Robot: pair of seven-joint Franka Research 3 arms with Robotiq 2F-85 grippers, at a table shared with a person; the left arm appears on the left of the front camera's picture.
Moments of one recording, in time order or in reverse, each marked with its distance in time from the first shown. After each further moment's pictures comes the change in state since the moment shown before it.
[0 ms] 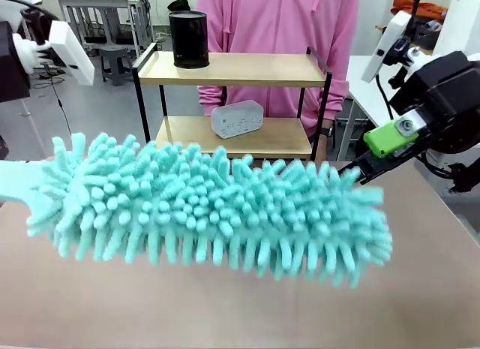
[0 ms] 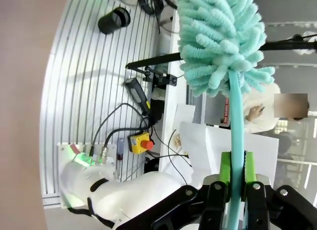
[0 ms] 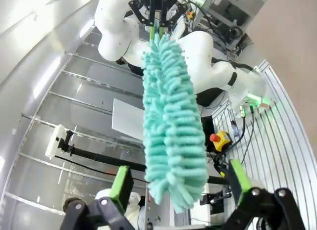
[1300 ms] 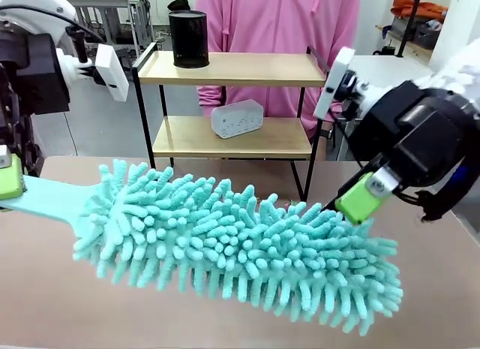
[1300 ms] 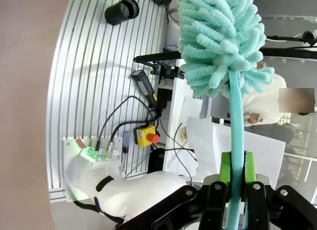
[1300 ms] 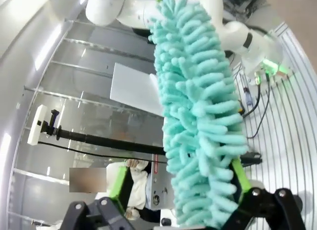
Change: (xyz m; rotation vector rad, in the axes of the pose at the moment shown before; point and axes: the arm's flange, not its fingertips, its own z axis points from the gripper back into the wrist) left arm 0.038 0.013 -0.016 0.041 0.081 0.047; right arm -0.006 -0.008 -0.067 0.057 0.235 -0.028
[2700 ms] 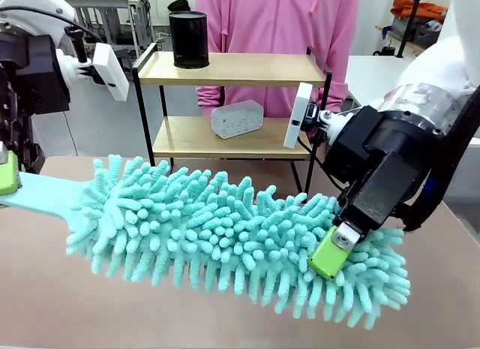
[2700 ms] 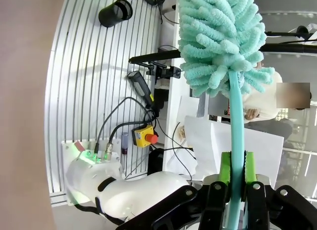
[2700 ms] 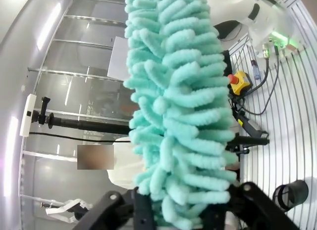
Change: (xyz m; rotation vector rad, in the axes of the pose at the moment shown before) left arm -0.001 0.003 0.003 -0.028 0.013 -0.030; right arm 0.011 -0.016 -0.018 0.043 0.152 -0.023
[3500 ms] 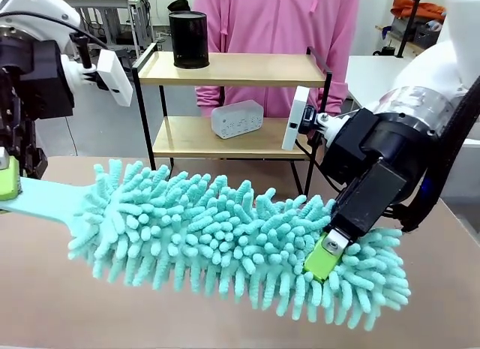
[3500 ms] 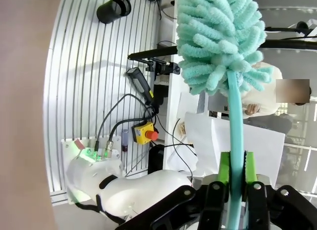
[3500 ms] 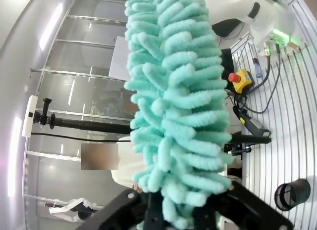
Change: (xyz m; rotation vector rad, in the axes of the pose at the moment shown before) left arm 0.003 0.004 -0.003 -0.001 0.028 0.001; right arm 0.001 -0.006 0.001 0.014 0.008 -0.016
